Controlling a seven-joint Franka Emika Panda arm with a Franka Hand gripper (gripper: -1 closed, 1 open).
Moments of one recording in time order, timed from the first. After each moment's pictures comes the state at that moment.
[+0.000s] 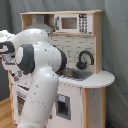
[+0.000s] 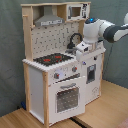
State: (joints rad) arm -0.97 0.34 2.10 -1.95 -0.52 1.58 -0.89
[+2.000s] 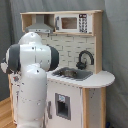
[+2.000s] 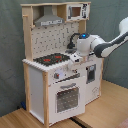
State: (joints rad) arm -0.97 0.17 1.83 -2.10 -0.53 1.96 -0.87
